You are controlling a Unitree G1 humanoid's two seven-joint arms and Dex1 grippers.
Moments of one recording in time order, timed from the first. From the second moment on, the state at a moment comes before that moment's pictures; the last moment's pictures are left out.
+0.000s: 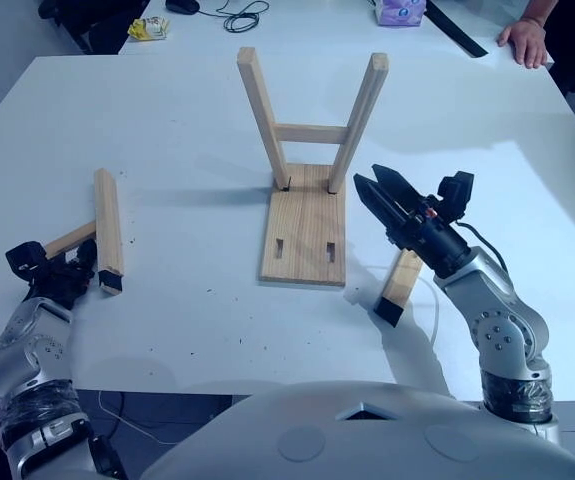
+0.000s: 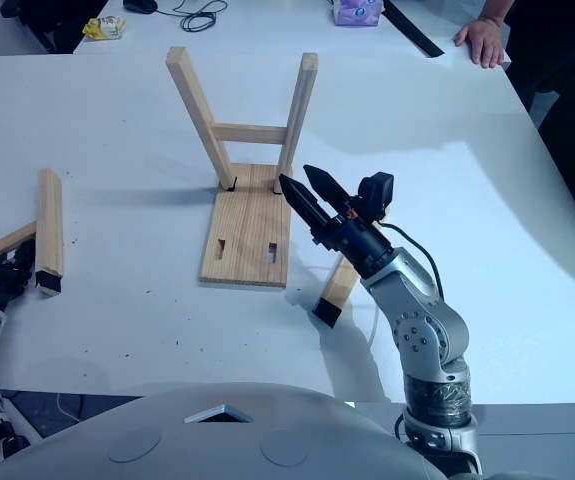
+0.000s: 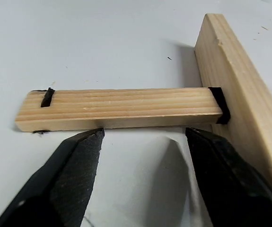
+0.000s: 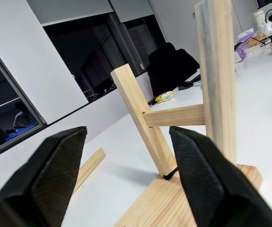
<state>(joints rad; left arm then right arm) 0.18 0.47 0.60 0.19 -0.57 0.42 -0.25 0.13 -0.20 -0.01 -0.47 0.82 0.47 0.50</state>
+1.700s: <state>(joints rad) 0.01 0.14 0.39 -0.47 -0.50 0.69 0.30 0.10 -0.27 -0.04 -0.47 0.87 0.54 0.52</state>
